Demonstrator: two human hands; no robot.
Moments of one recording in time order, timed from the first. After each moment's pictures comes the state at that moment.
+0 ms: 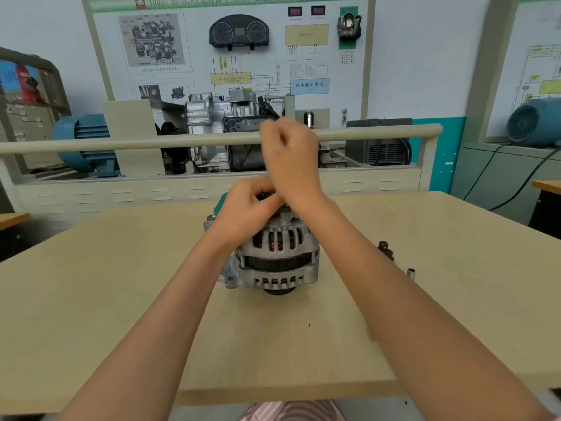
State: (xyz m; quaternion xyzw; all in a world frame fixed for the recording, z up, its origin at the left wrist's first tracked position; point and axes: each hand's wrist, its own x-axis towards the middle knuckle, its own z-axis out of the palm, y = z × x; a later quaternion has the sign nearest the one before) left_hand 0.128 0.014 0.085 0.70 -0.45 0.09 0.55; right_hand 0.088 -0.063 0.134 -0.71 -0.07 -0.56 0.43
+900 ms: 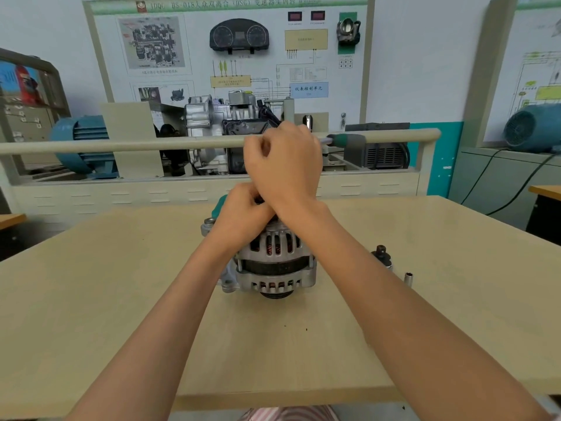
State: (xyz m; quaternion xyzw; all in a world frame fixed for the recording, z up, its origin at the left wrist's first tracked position) left_hand 0.132 0.011 0.082 0.72 -0.42 0.12 0.54; right_hand 0.092 -0.057 0.129 -0.78 0.06 -0.61 0.15
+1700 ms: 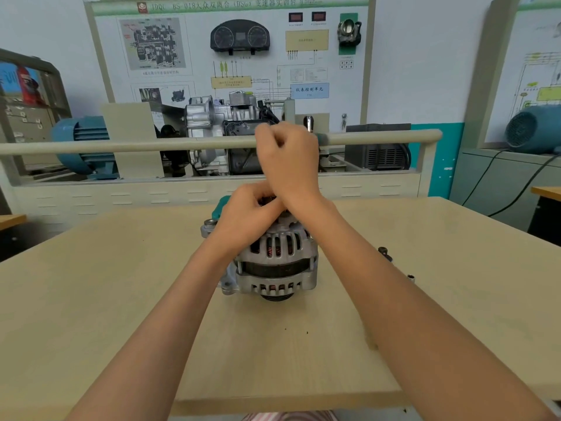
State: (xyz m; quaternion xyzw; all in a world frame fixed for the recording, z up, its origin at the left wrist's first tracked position) left_hand 0.130 0.009 0.083 0.72 -0.44 0.11 0.53; right_hand 0.093 -0.065 0.136 -0.73 -0.06 -0.56 0.39
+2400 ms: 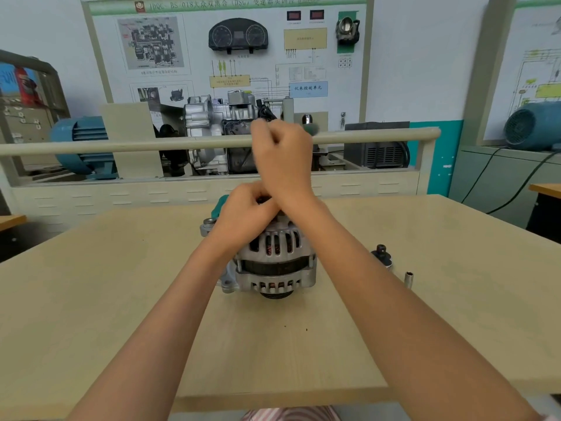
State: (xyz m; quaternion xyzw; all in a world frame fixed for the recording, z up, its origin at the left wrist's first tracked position) left_hand 0.131 0.011 0.083 0.72 -0.43 0.10 0.53; right_hand 0.090 -0.057 0.135 -0.71 -0.07 -0.57 0.42
